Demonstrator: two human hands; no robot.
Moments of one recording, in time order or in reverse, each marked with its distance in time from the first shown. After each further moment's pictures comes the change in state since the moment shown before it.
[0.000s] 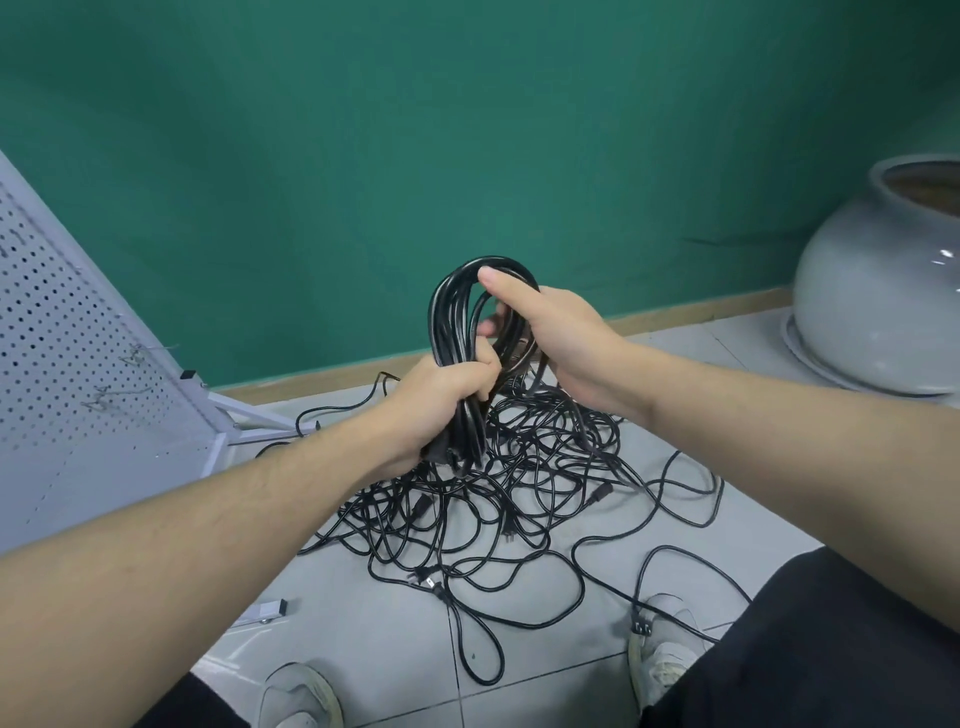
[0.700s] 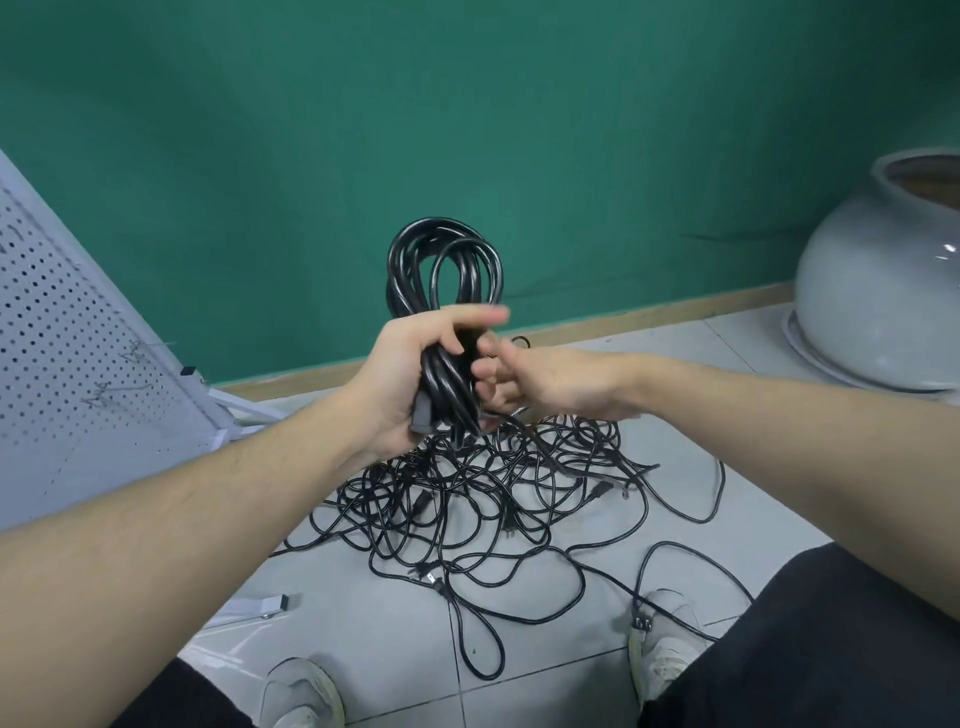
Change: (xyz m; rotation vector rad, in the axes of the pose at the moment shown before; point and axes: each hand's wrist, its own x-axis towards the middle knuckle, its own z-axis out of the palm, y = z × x) left_hand 0.000 0.020 -0.005 -0.575 -0.030 -0.058; right_hand -0.006 0.029 -0.015 -0.437 -0.602 0.210
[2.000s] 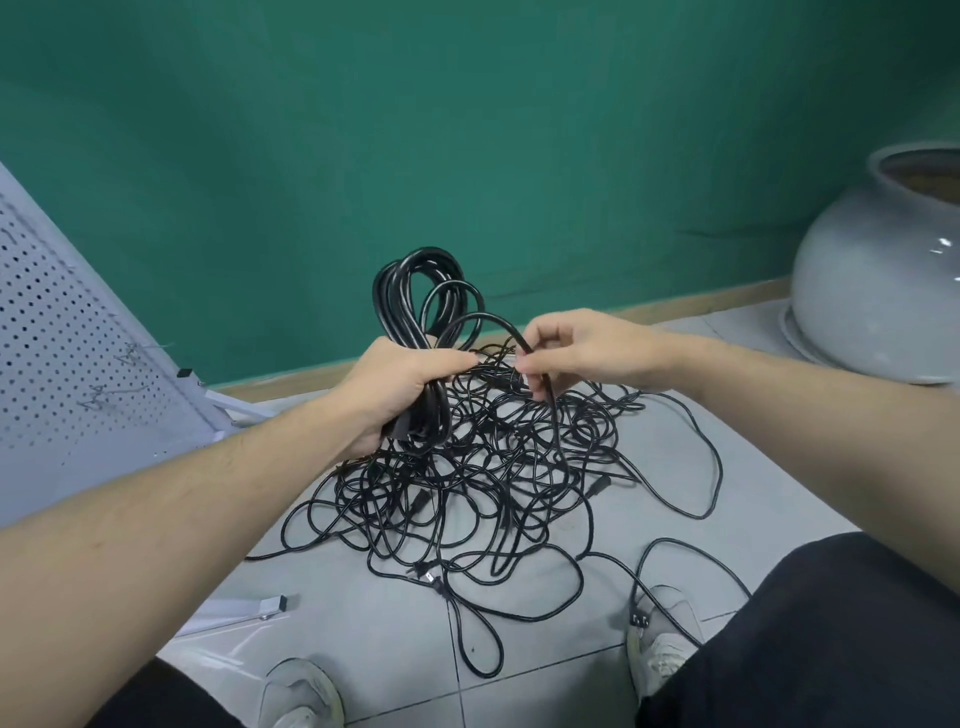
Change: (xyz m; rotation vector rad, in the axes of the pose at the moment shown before) left_hand 0.009 -0.007 -0.027 0.540 0.339 -0.057; right_hand -0.020 0.010 -0.041 -0.075 0.259 -0.154
